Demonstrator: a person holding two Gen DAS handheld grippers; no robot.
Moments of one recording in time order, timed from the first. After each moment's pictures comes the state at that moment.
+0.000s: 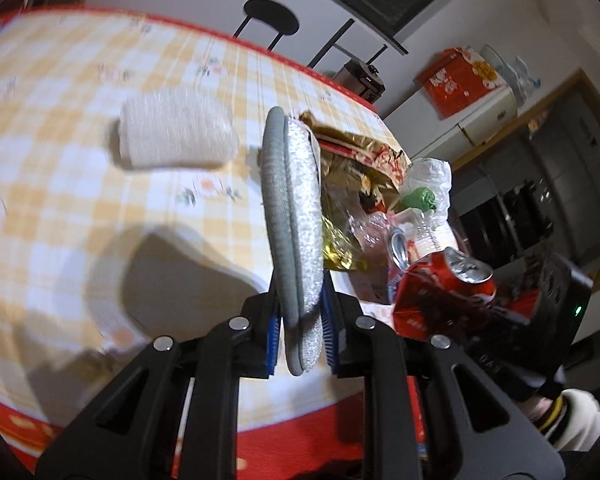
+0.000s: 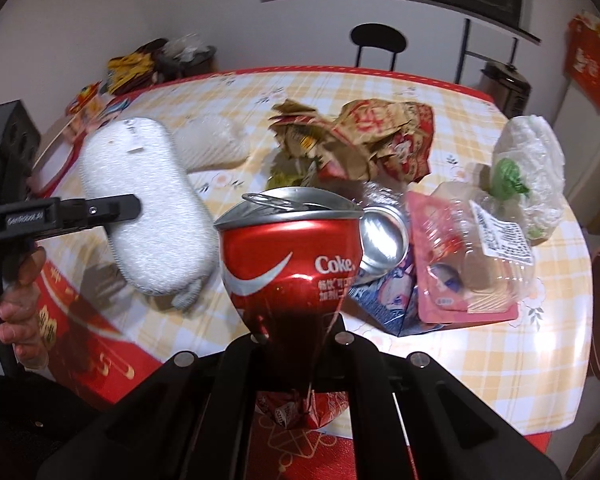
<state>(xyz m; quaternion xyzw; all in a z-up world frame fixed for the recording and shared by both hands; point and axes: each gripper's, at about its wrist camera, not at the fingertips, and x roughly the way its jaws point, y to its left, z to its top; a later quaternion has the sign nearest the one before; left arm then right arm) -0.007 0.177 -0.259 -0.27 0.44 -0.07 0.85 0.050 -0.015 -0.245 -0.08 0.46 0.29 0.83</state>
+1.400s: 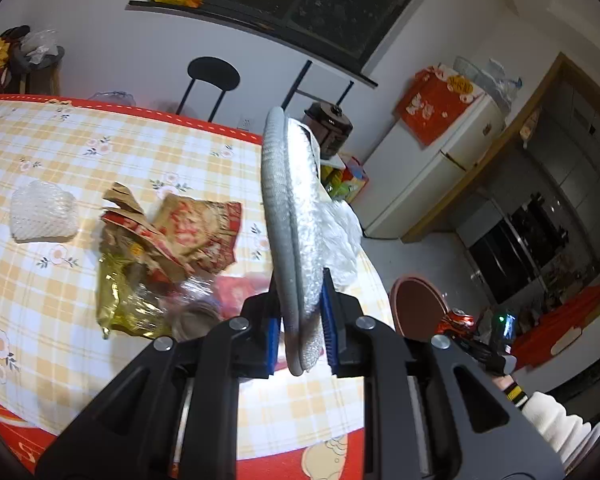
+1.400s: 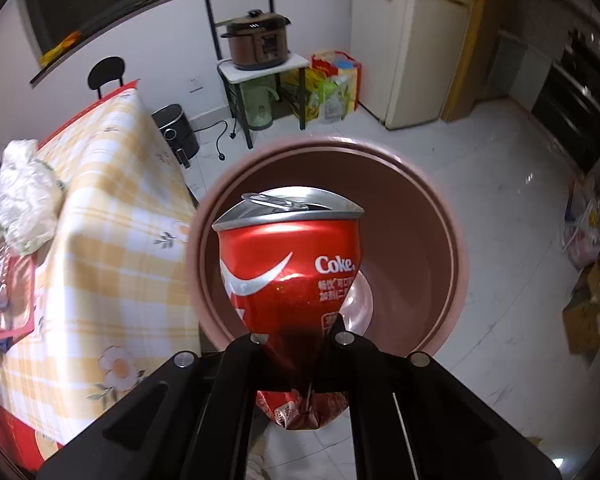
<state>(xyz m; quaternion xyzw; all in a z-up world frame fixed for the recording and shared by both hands) 0.066 -0.051 -0.160 -0.23 0.36 -0.03 0.90 0.212 -0.474 -0.328 0.04 0.50 0.01 0.87</state>
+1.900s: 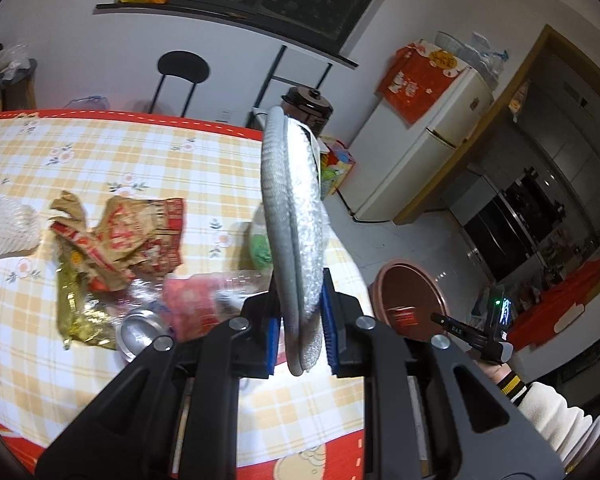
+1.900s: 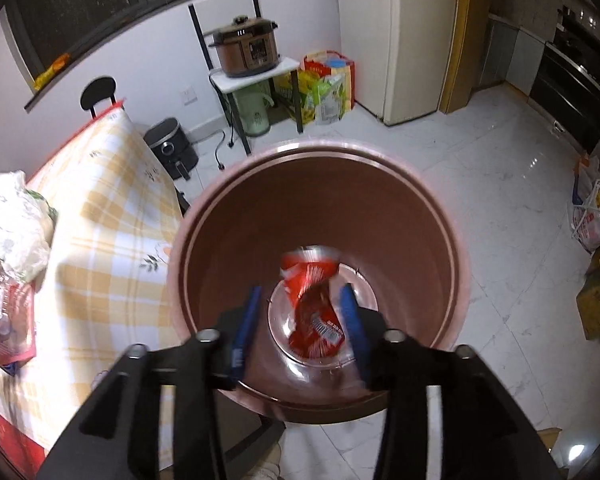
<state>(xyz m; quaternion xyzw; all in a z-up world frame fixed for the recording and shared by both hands) 0.103 -0.099 -0.167 -0.20 0.37 -0.06 0.90 0.224 -0.492 -0.330 0.07 0.48 0.02 0.87</state>
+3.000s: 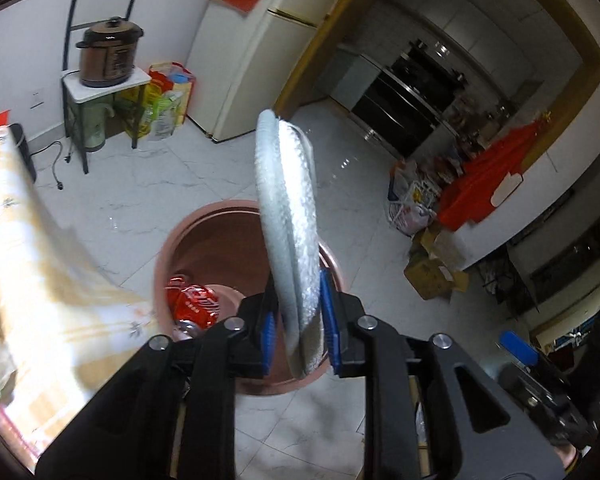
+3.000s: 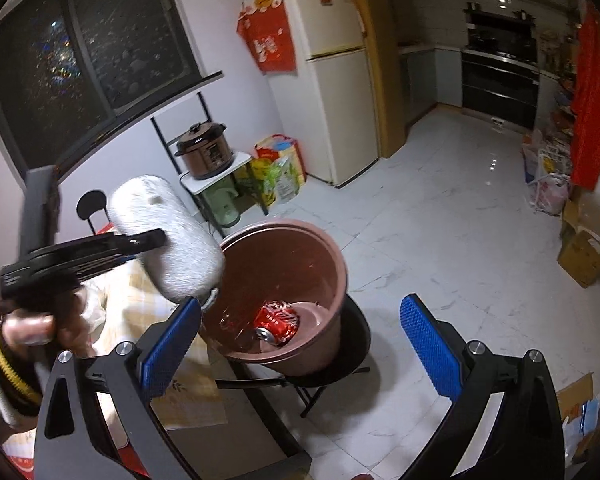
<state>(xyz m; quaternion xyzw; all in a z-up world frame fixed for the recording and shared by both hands) 0.273 -0.414 -0.252 -0.10 0.46 -0.33 0.82 0.067 -0.560 -0.219 0.17 0.34 -0.08 0.92</state>
